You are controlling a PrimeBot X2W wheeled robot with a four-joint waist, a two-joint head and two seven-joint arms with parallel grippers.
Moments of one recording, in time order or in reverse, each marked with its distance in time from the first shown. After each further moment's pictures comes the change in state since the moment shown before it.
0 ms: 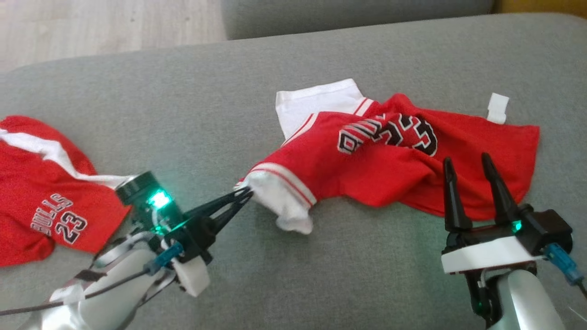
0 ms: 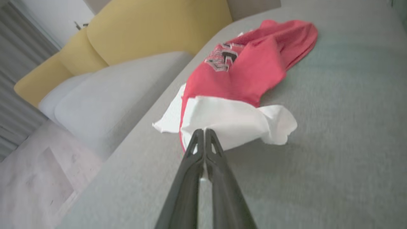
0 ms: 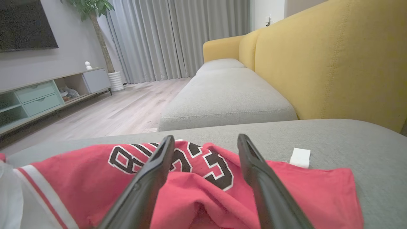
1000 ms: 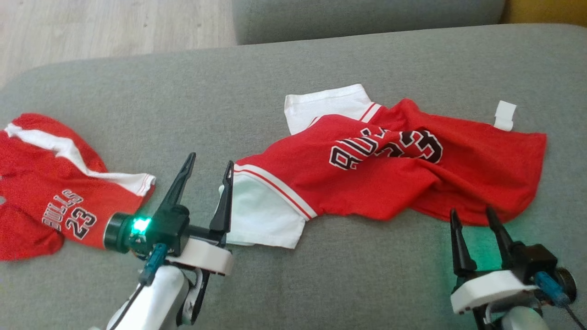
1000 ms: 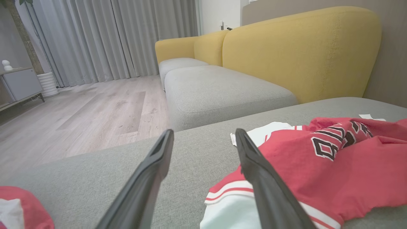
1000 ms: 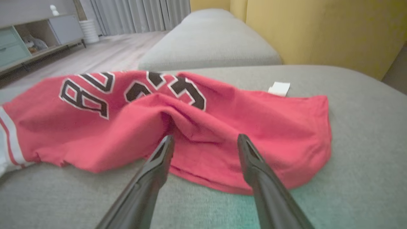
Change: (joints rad) left arm 0.240 -0.254 0.344 -0.014 -0.213 0.355 -0.055; right arm 0.072 0.001 -0.076 0.181 -0.093 0.000 0.000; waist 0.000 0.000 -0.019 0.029
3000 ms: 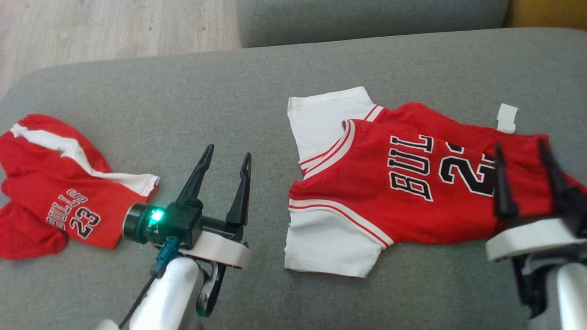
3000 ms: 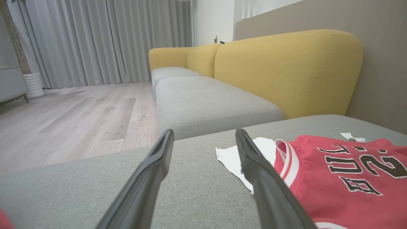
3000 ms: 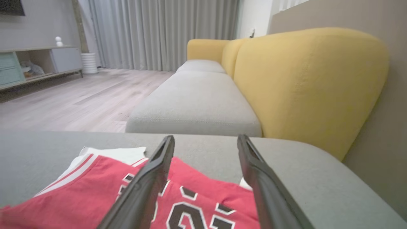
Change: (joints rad) left arm 0.021 -0.181 0.199 0.056 0.178 -0.178 0.000; right arm -0.067 -0.043 -0.089 -0.332 -0.019 0.000 0.188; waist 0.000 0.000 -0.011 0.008
